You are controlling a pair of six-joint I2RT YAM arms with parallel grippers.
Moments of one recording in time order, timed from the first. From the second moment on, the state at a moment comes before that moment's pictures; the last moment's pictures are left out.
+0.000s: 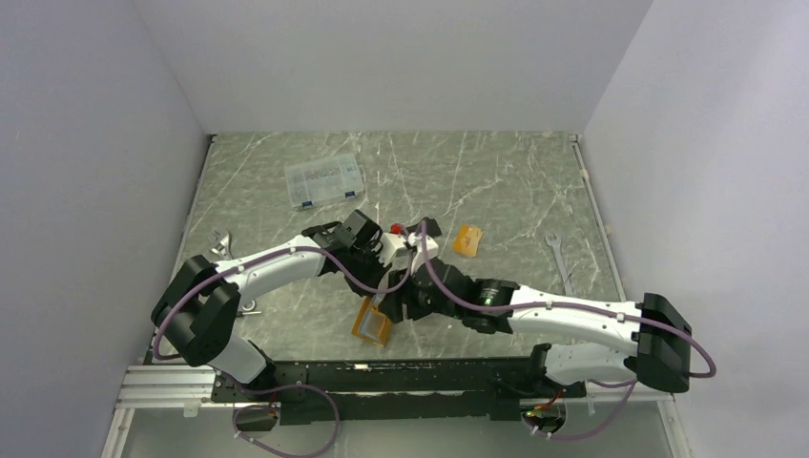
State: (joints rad) left arm -0.74 1.52 0.95 -0.53 0.31 0.16; right arm 1.13 1.15 0.74 -0.19 0.11 0.75
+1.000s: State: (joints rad) left arm -0.65 1.47 1.02 -0.59 0.46 0.00; right arm 1.22 1.06 0.42 -0.12 0.43 0.97
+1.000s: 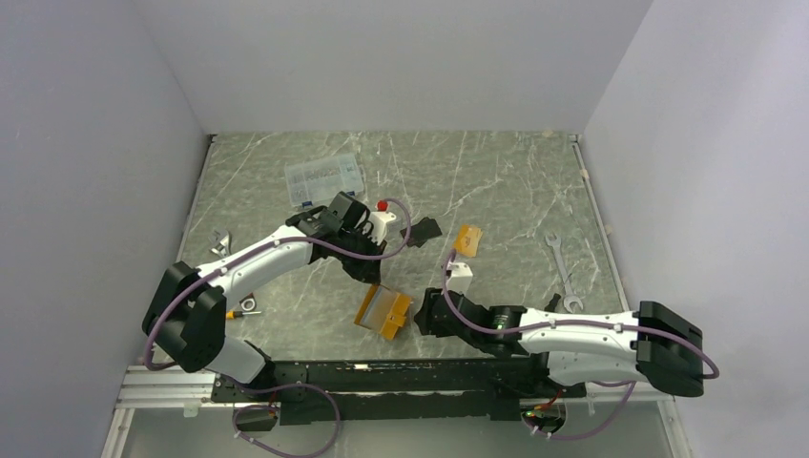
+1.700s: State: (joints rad) left arm -0.65 1.49 1.11 -0.62 0.33 -0.10; right arm 0.99 1.05 0.54 0.09 0.16 0.89
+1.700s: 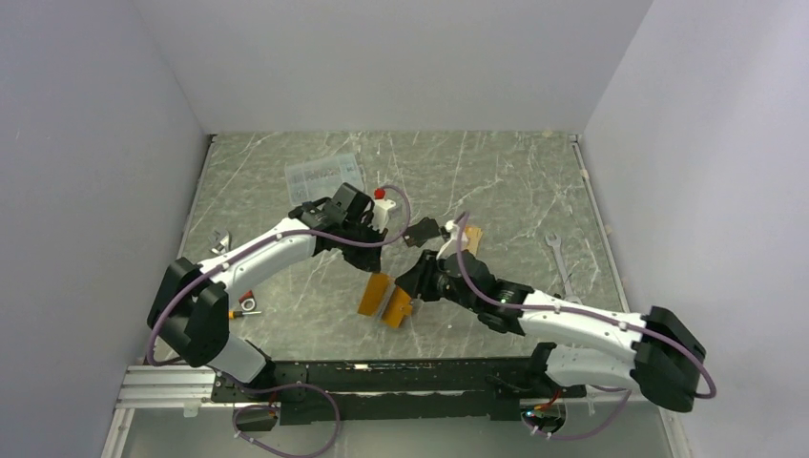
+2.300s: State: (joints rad) left arm -0.65 1.57 1.08 -0.61 0.28 -0.07; right arm 0.98 1.20 0.40 0.25 0.00 0.90
